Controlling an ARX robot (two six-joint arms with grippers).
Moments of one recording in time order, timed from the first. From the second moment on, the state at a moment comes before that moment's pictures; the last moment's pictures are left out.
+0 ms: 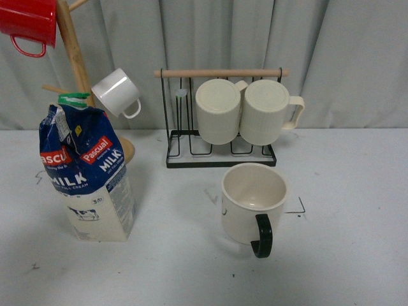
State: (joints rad) left arm -0.04 0.65 0.41 -0.11 0.06 0.01; right arm 0.00 0.00 0.01 0.00 0.00 0.00
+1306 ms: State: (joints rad) left arm -0.14 1.69 0.88 0.18 -0.01 0.12; right arm 0.00 0.00 0.01 0.00 0.00 0.00
